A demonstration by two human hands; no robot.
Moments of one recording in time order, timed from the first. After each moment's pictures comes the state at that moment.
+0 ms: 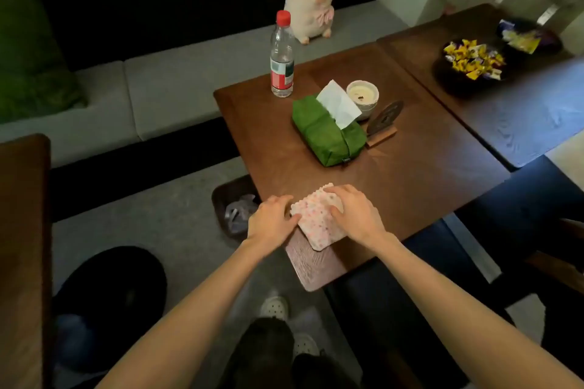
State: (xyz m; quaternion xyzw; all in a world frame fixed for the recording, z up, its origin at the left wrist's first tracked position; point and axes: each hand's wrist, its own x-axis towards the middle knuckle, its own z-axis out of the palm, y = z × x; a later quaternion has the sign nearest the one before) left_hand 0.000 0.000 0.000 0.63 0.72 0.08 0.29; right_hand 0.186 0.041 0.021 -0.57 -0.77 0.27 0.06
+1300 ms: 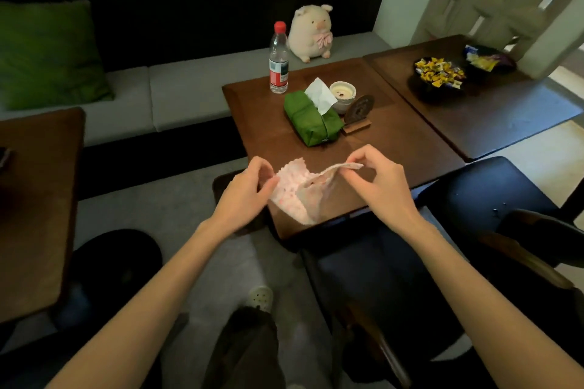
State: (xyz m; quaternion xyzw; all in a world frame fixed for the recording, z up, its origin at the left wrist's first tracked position) left_hand 0.024 -0.117 0.091 0.63 0.67 0.32 0.24; right_hand 0.270 -0.080 0.155 -0.46 -0.76 0.30 0.35
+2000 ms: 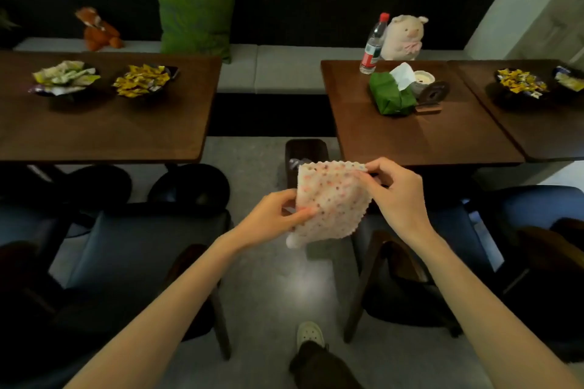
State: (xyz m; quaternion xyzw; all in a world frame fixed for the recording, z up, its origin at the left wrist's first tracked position) left_hand 0.068 -0.459 0.132 0.53 0.65 0.38 0.39; right_hand 0.262 -0.341 0.175 -0.37 -0.79 0.36 0.33
